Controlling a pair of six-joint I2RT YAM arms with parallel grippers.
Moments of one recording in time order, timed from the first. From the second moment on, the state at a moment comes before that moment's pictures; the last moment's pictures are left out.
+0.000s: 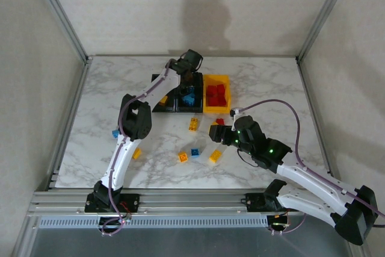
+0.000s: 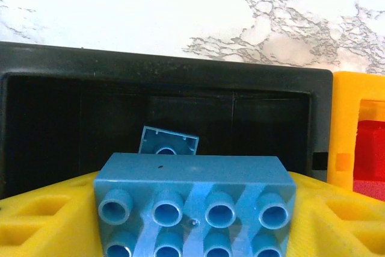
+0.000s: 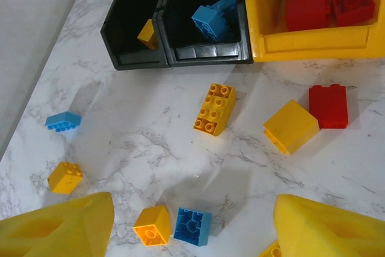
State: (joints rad) left arm -0.52 2.47 2.31 -0.87 -0.09 -0.61; right arm 0.82 0.89 0.65 -0.33 0.10 0.69
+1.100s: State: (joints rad) left arm -0.53 1.94 1.86 -0.81 -0.09 -0.59; right arm 0.82 0.90 0.74 -0.35 0.05 0.62
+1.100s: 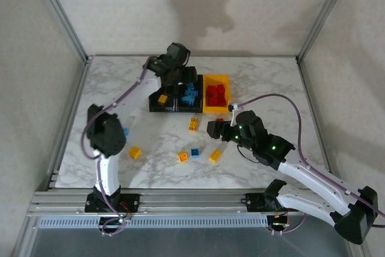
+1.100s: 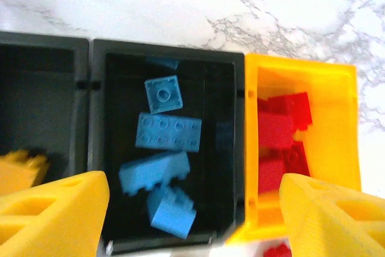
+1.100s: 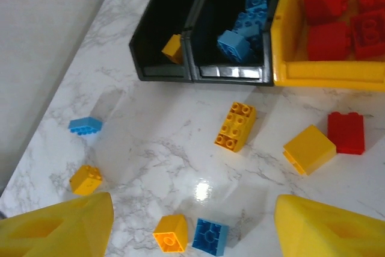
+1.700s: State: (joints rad) left arm -0.53 1.19 0.95 -0.77 -0.20 -0.81; right arm 0.88 1.06 0.76 -0.27 -0.03 0.54
